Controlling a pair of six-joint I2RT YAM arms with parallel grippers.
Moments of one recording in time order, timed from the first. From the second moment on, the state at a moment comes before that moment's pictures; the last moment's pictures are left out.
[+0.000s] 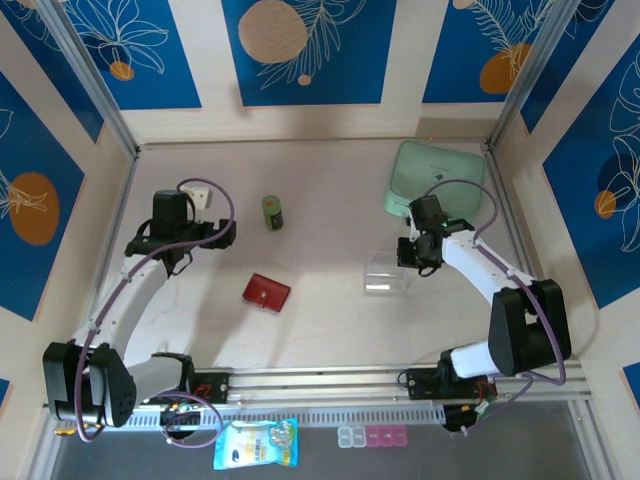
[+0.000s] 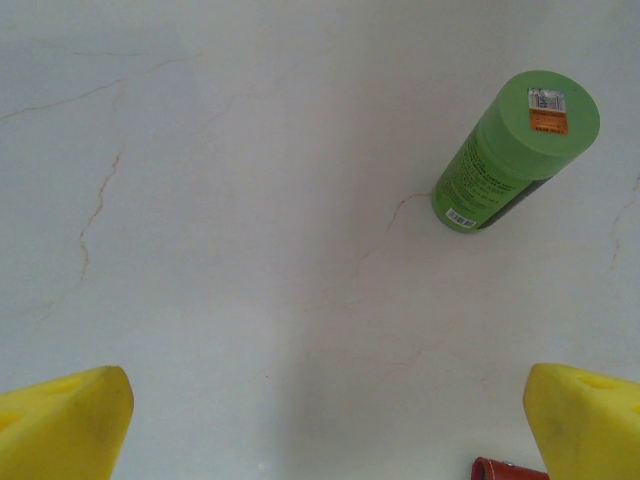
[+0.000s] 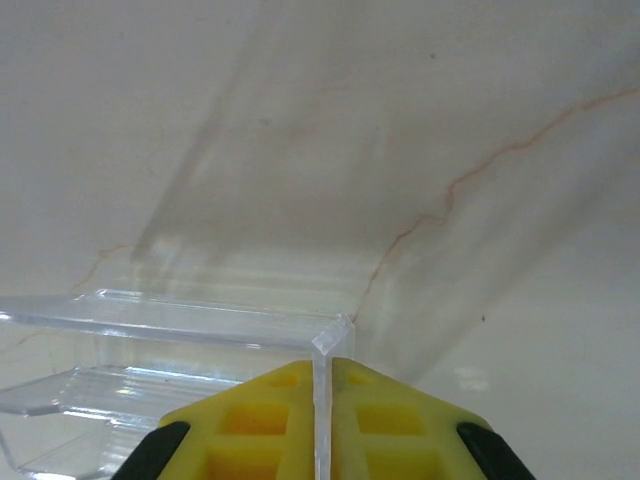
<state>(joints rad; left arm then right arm) -0.11 1.17 0.88 -0.46 0.09 0.00 0.24 1.41 0.90 -0.73 -0.05 0.30</state>
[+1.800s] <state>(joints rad) -0.11 1.18 0.88 -0.46 0.11 0.00 0.51 2.11 1.74 -0.94 0.11 0.49</state>
